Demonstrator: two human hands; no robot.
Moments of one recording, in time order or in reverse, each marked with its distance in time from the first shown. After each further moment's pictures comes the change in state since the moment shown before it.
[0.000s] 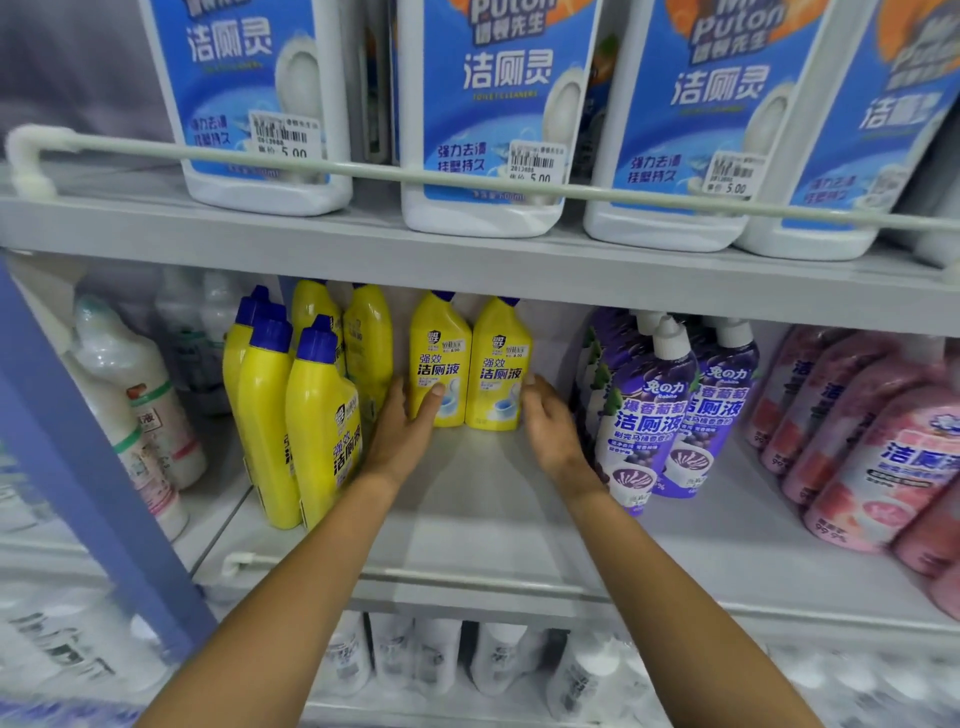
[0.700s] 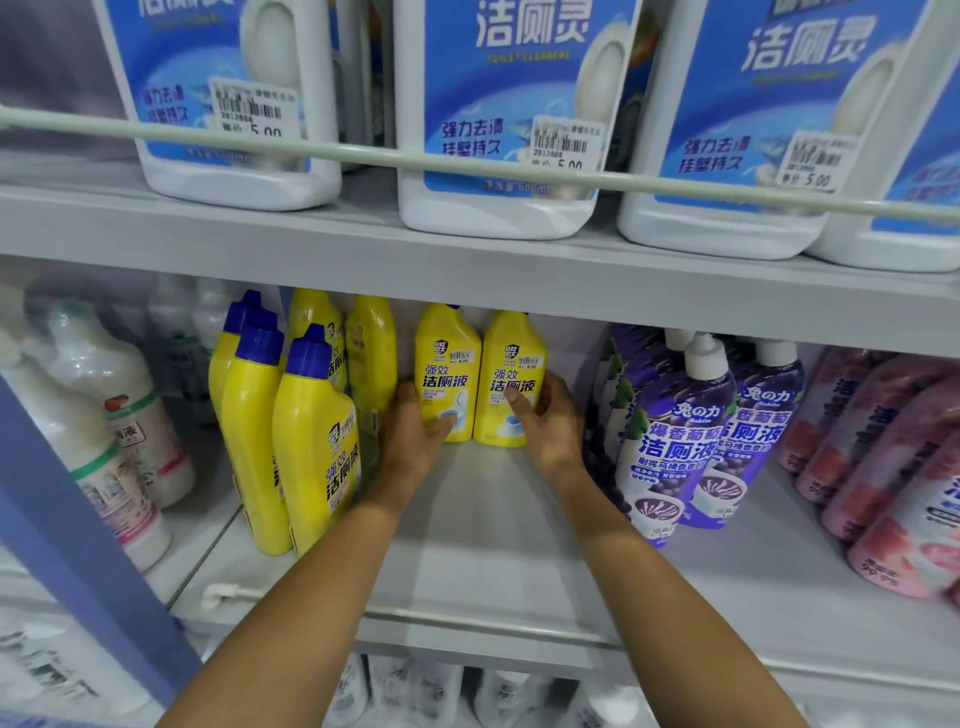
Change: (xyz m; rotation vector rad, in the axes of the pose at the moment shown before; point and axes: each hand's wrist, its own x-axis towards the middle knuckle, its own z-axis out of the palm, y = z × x) left_hand 0.037 -0.018 0.012 0.399 0.142 0.106; right_hand 0.054 0.036 0.023 -0.061 0.144 -0.088
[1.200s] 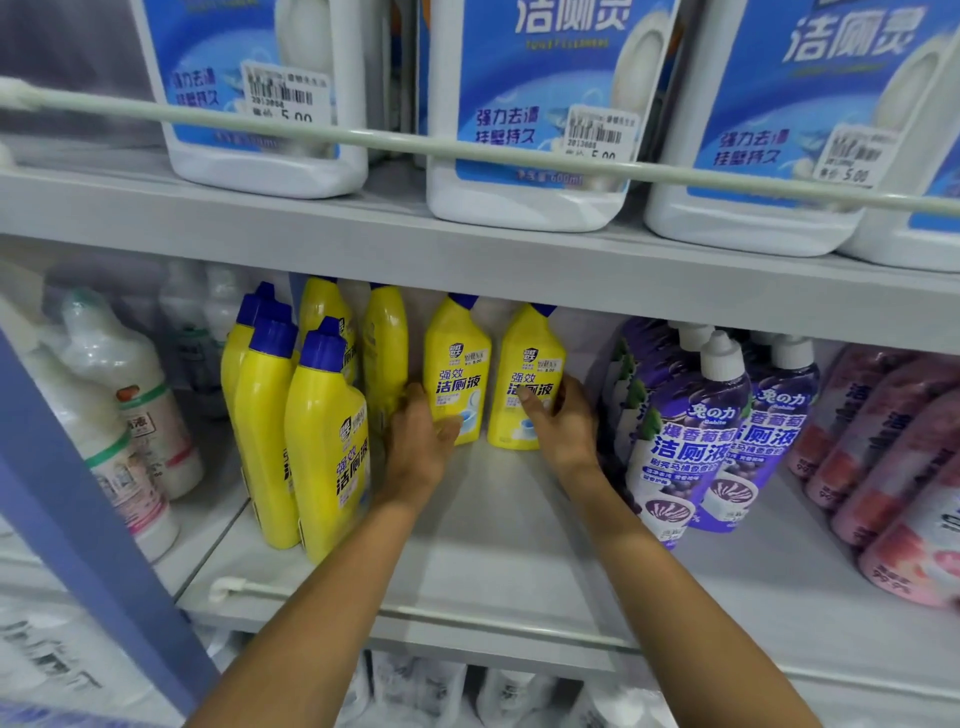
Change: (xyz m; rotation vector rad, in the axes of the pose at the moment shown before) left_hand -0.010 -0.009 -0.001 0.133 0.040 0.074; right_hand -0.003 -0.007 -0.008 -0.038 0.005 -0.008
